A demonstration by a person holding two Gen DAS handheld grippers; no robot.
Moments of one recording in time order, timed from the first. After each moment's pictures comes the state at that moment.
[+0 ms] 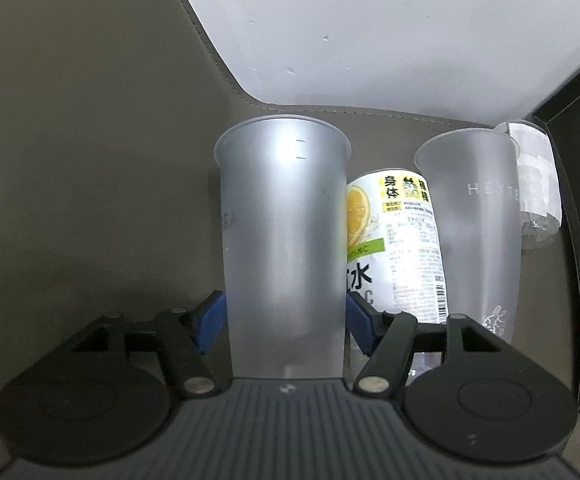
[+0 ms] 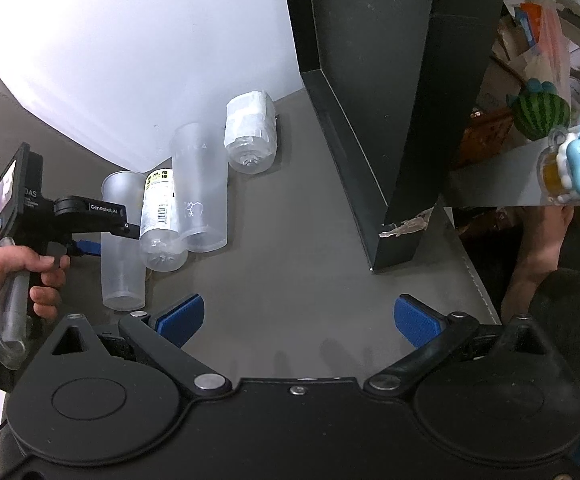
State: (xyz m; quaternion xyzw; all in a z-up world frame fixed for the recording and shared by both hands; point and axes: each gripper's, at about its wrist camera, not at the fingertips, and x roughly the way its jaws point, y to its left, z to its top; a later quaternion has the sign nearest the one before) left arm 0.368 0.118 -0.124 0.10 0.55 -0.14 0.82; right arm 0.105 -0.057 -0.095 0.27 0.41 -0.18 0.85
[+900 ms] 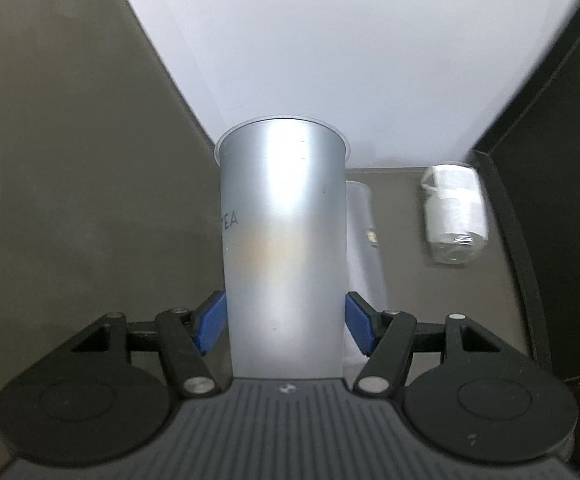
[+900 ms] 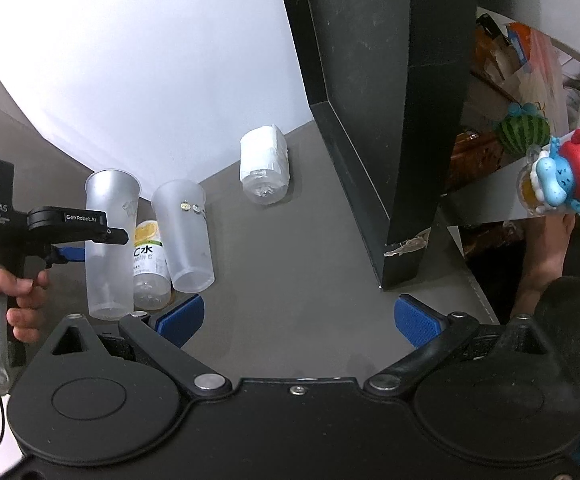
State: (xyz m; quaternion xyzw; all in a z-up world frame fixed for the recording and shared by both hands) left arm 0.311 0.080 -0.051 0.11 0.47 -0.17 0.86; right arm 0.085 -0.060 -0.081 0.29 0.36 -0.18 0.87
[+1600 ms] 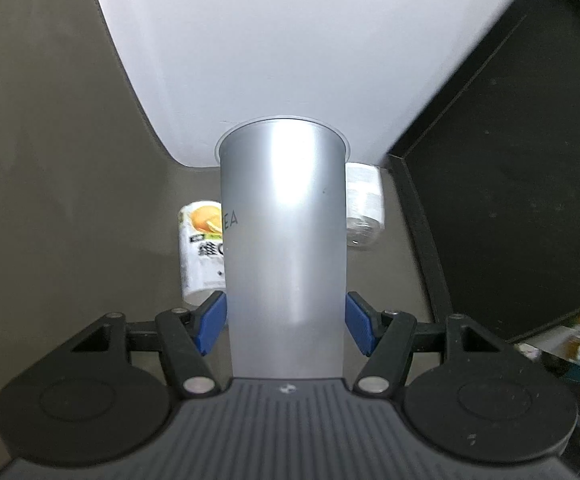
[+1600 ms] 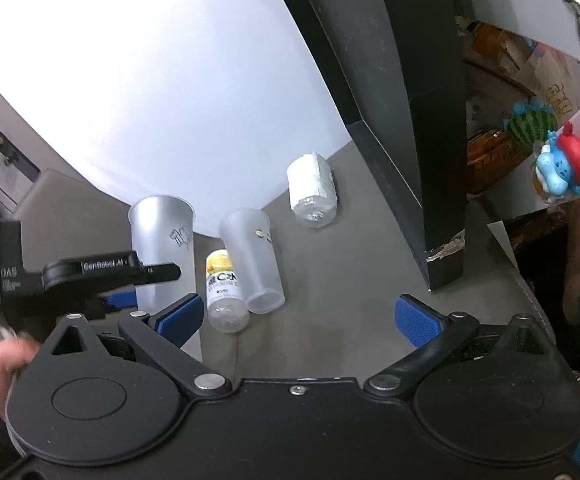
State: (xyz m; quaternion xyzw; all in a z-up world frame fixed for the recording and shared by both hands) left arm 0.247 0.089 -0.024 0.05 0.47 -0.25 0.85; right arm 0.060 -0.067 -0.062 0.38 0.29 -0.12 0.87
